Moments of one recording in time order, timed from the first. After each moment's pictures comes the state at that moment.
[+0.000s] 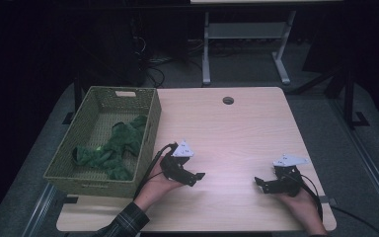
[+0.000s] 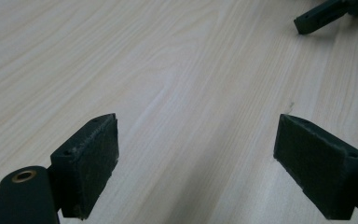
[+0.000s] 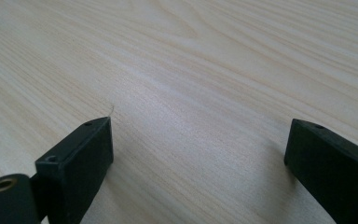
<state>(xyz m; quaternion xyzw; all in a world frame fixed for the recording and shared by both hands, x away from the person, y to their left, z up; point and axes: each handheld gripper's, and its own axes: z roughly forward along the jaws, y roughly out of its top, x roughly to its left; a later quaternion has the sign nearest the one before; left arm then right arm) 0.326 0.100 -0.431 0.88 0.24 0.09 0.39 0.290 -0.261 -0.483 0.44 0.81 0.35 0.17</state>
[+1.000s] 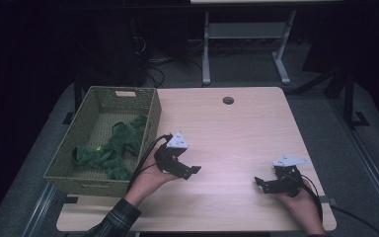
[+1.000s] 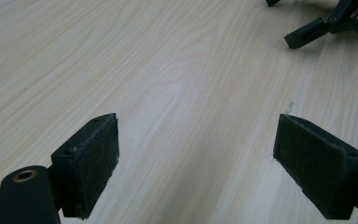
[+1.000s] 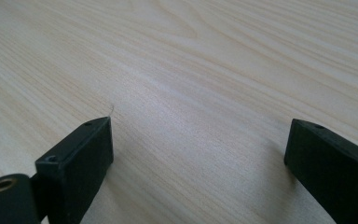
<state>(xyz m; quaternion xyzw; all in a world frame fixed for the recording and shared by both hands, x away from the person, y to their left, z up) 0.331 0.112 -0.398 0.89 0.23 0.08 0.39 0.290 -0.261 -0.483 0.44 0.81 0.35 0.17</state>
